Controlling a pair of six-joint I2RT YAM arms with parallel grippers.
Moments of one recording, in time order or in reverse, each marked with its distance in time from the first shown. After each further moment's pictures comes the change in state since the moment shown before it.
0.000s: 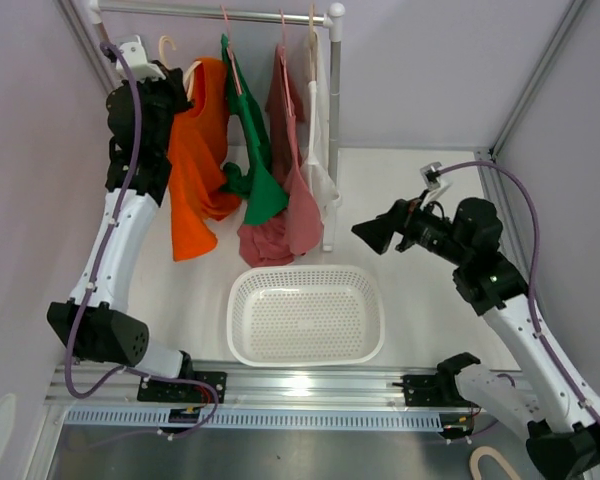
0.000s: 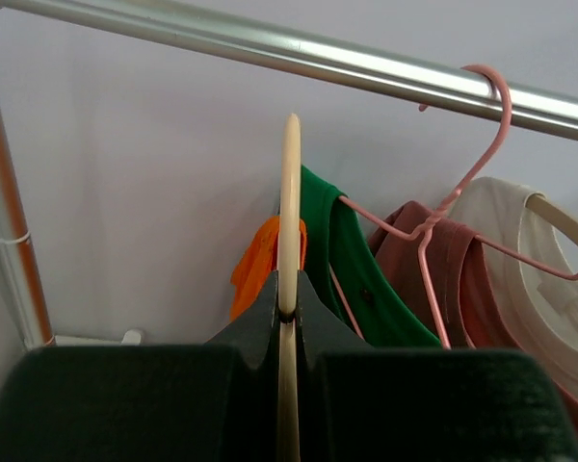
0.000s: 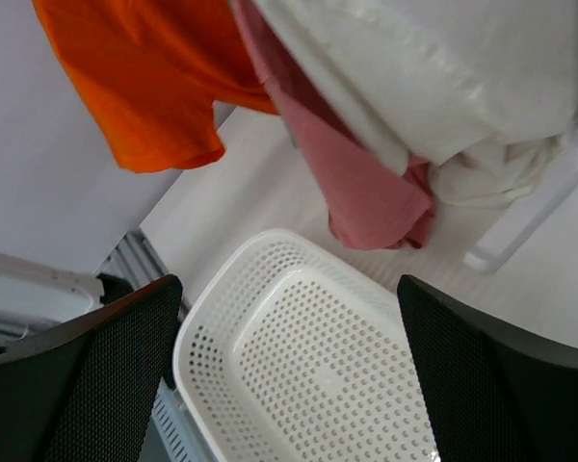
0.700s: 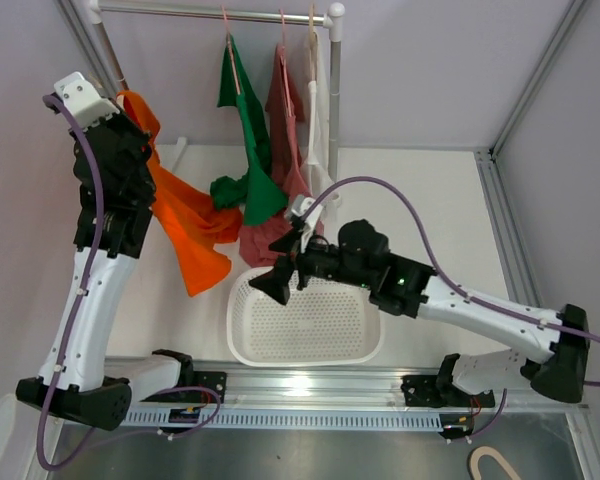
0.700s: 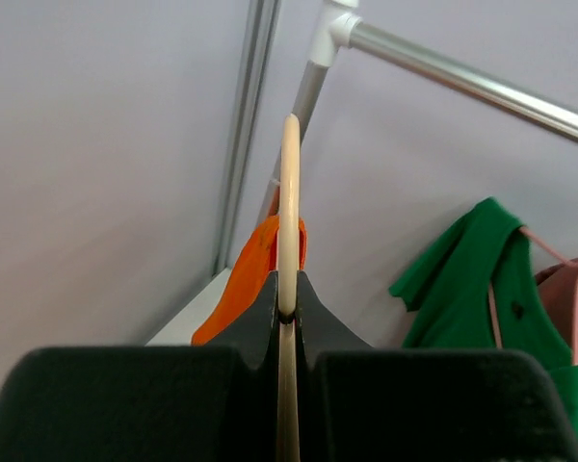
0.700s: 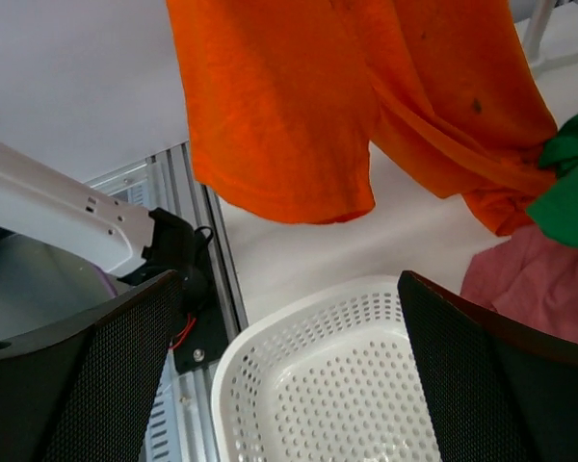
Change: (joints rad) left arm -0.096 -0.333 -0.152 -0.149 -0.571 0.080; right arm 0.721 0.378 0.175 0.227 0.307 -0.262
